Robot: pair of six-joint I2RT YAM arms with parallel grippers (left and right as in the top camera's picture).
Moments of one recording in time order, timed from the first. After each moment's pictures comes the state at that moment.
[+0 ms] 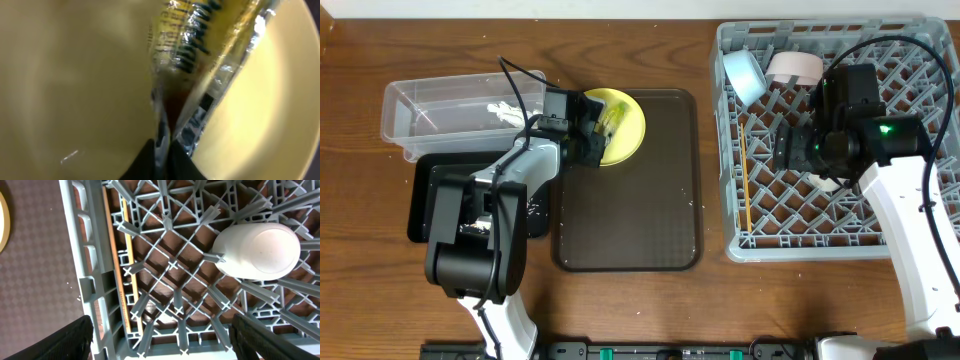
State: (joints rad) left arm -0.16 1.93 1.11 -0.24 0.20 0.11; right arm 0.11 1.48 1.37 -1.10 -0.01 0.25
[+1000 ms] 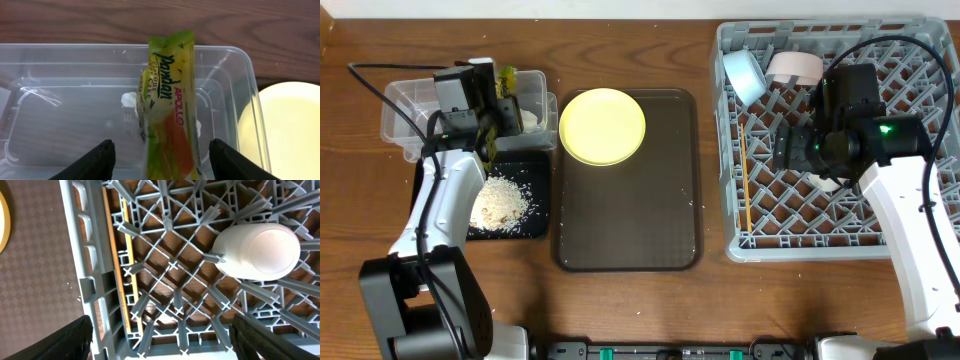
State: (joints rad) left arm 0.15 1.64 1.11 -0.24 0.03 0.02; right arm 0.11 1.48 1.37 -1.09 -0.01 0.25
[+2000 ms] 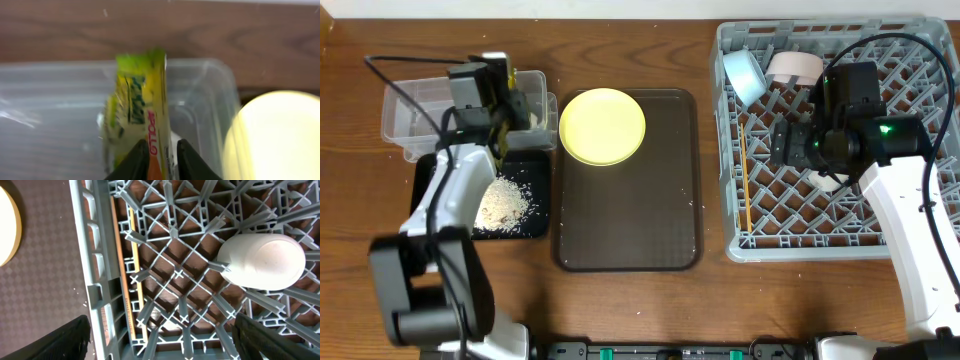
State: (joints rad) left arm 0.11 1.73 1.11 -0.13 0.05 0.02; right arm 0.11 1.48 1.37 -1.06 -0.03 0.25
